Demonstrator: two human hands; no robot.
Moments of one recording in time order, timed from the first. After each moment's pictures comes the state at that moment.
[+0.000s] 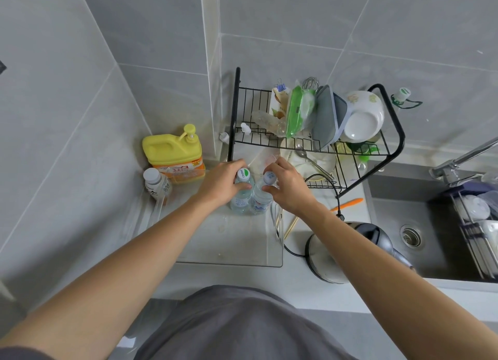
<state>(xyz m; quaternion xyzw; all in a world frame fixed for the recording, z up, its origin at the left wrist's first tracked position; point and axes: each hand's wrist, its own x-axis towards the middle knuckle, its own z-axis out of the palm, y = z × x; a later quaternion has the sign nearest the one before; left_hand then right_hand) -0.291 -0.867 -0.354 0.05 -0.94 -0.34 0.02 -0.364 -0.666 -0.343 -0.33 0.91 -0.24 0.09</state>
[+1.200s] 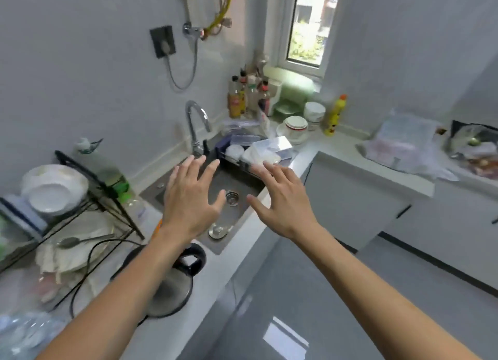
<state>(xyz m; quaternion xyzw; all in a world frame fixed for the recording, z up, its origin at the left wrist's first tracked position) -0.285 -0.403 -0.196 -0.36 -0.91 -0.14 0.11 -0.164 -0.217 -0.210 0.15 0.96 -0.15 -0.16</state>
